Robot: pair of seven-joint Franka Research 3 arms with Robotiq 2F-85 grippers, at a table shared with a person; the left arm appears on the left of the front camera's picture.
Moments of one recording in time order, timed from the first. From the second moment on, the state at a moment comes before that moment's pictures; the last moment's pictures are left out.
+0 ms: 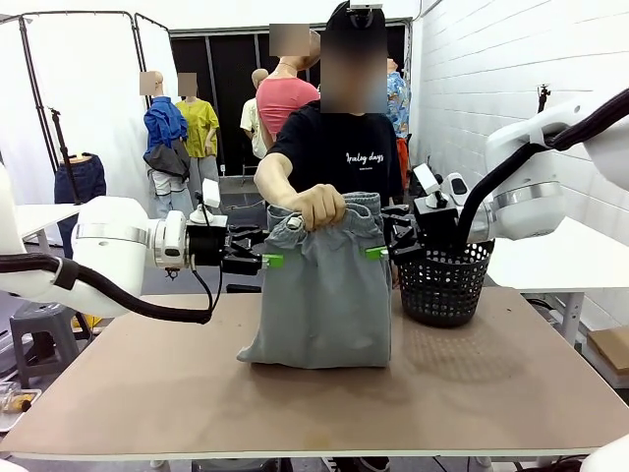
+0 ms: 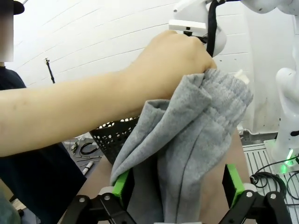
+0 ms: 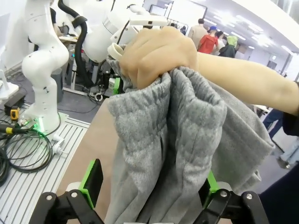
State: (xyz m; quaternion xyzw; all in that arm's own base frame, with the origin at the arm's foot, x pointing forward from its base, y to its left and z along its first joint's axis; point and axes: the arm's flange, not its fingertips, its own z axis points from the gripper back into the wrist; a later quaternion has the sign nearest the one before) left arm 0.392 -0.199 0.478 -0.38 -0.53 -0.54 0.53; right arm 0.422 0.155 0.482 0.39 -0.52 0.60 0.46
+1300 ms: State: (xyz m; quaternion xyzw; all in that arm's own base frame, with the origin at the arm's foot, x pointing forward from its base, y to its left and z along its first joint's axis) left arm 0.391 -0.175 0.475 -0.31 -0.58 -0.48 0.58; right arm 0.419 0.126 0.467 0.34 -0.58 0.53 0.52
